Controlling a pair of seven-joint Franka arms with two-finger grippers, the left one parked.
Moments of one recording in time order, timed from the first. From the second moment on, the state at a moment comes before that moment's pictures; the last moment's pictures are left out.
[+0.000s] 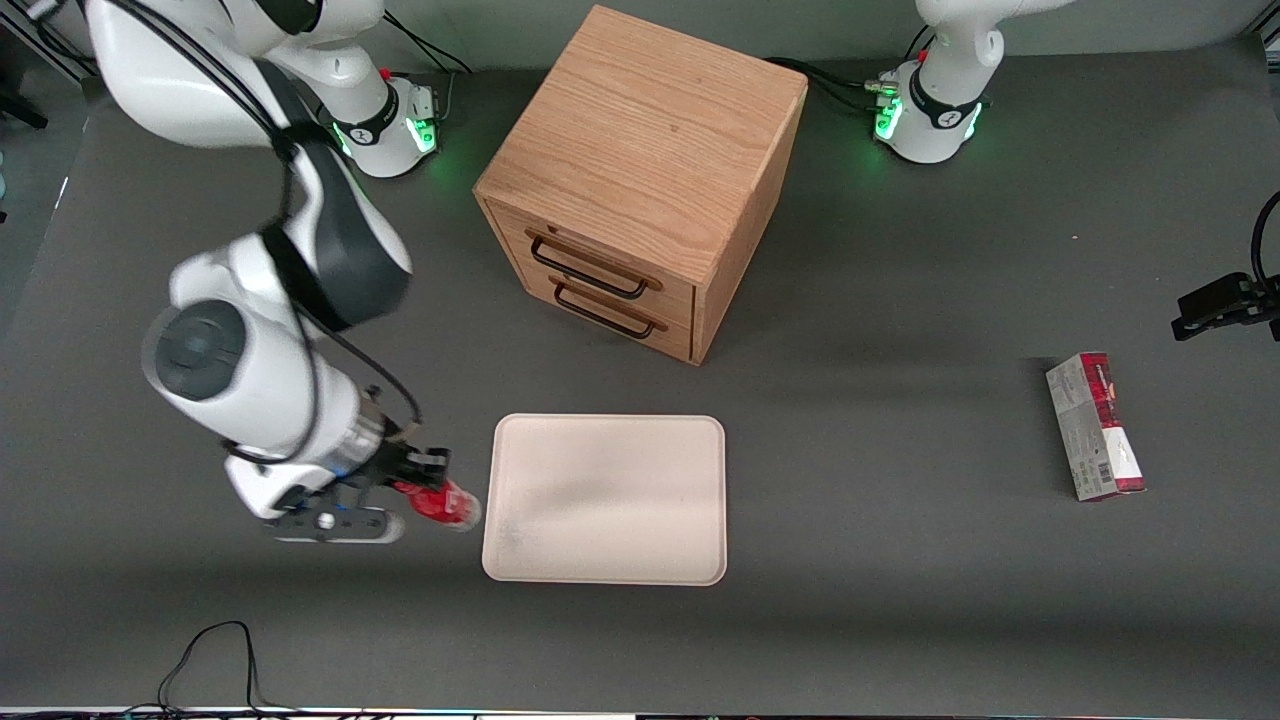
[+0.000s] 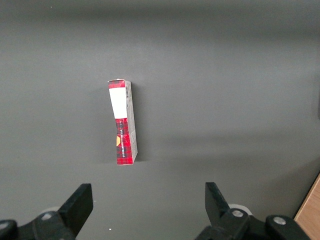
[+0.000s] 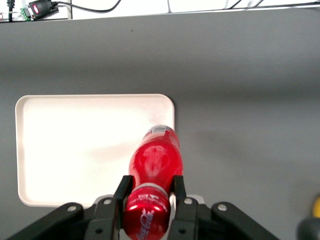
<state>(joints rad) 0.19 0.71 0.26 -1.06 -0.17 1.87 0.47</state>
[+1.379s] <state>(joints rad) 0.20 0.88 0.27 -1.09 -0.22 2.09 0.51</state>
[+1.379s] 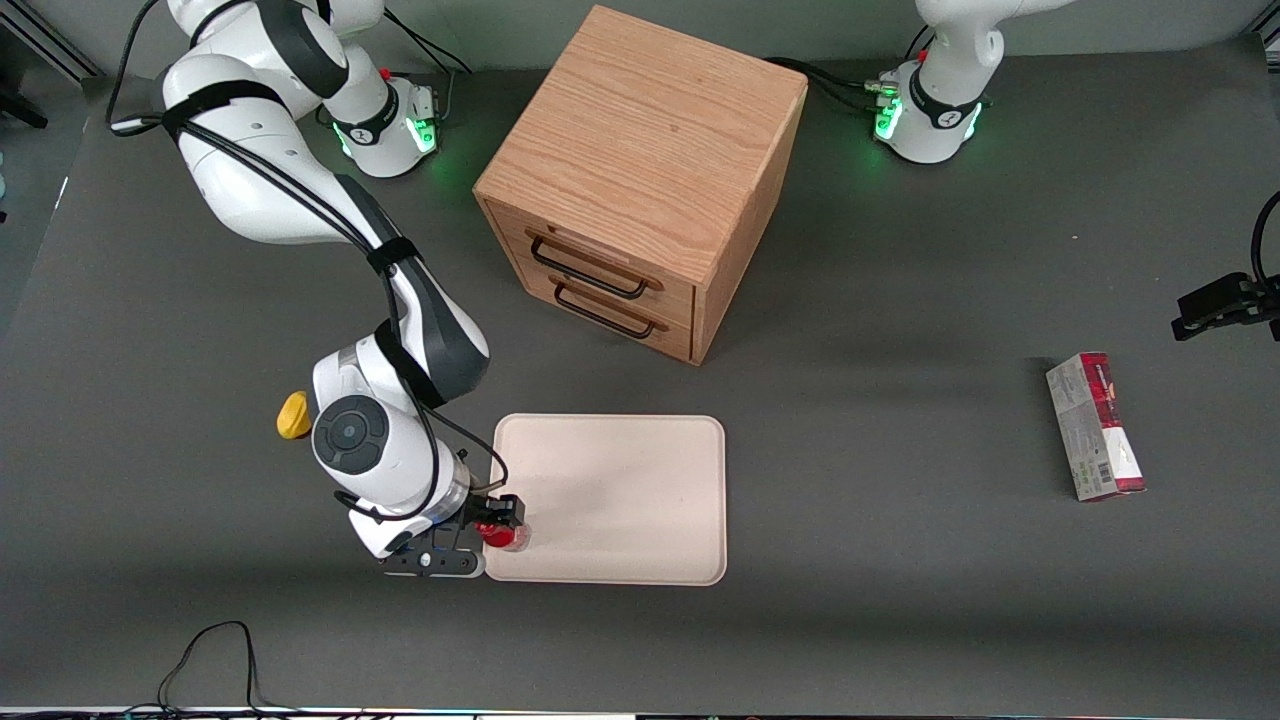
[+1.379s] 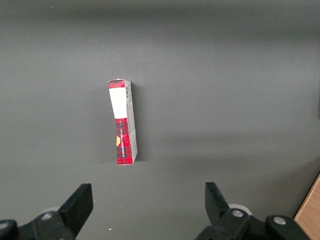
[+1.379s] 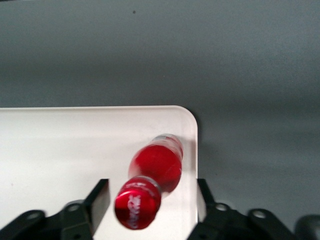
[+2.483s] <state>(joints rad) 0.21 0.32 -0.13 -1.38 0.07 1.71 -0.01</state>
